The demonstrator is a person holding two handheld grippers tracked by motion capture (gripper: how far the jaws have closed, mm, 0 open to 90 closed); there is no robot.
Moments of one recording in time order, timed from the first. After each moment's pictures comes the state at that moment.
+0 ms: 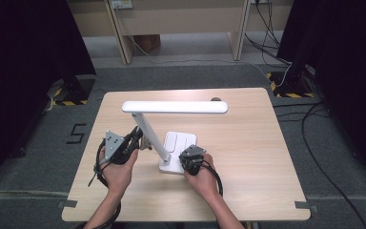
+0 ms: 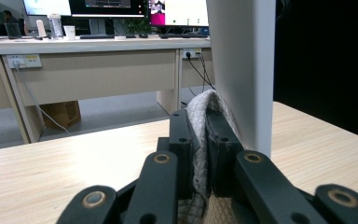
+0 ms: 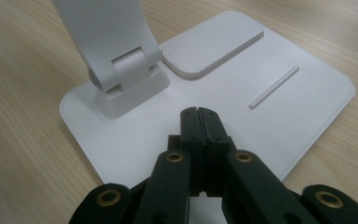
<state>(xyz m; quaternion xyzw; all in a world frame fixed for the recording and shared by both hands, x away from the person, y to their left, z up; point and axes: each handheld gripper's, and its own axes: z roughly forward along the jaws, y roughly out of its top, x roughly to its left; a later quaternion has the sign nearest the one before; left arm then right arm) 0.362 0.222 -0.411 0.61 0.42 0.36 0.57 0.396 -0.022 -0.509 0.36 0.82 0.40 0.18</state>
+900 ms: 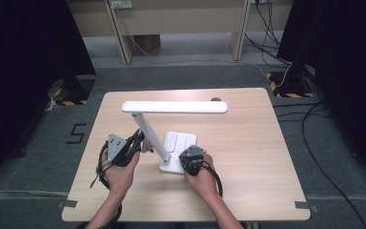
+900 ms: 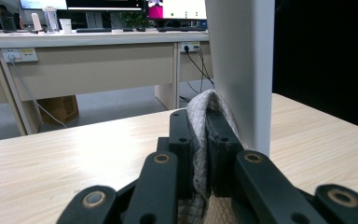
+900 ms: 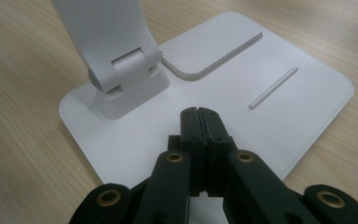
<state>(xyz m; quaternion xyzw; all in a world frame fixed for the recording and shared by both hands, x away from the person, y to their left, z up) 0.362 0.219 -0.422 0.62 0.42 0.35 0.56 0.396 -0.022 -0.510 0.36 0.82 0.40 0.19</state>
